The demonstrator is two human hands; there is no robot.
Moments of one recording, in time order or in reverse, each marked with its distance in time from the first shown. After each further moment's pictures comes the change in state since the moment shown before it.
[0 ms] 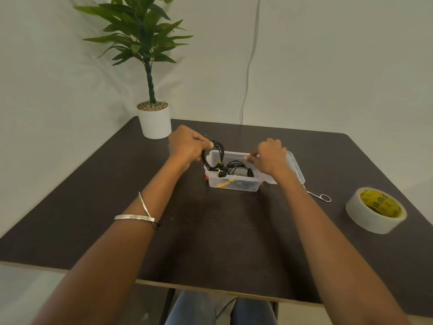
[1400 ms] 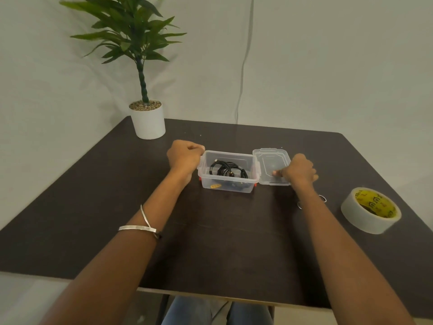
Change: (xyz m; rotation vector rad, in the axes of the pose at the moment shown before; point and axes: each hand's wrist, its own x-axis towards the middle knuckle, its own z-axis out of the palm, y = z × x) left_hand -0.002 -0.020 0.028 -0.099 0.094 -0.114; right_hand -0.012 0.071 0.010 0.314 0.037 0.604
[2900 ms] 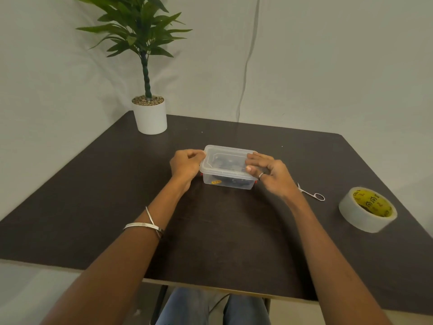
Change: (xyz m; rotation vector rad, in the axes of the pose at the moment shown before) left_hand 0.002 -0.037 0.007 -0.085 -0.033 -0.023; right_hand -0.041 -0.002 0.021 0.439 -0.290 -0.763
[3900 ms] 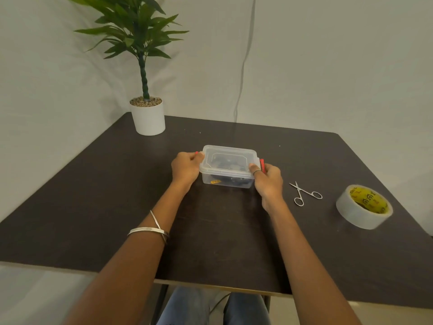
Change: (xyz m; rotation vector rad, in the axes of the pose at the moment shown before) left_hand 0.004 -0.011 0.006 0.144 -0.023 0.046; right_hand -0.006 -0.016 0.039 0.280 0.461 0.519
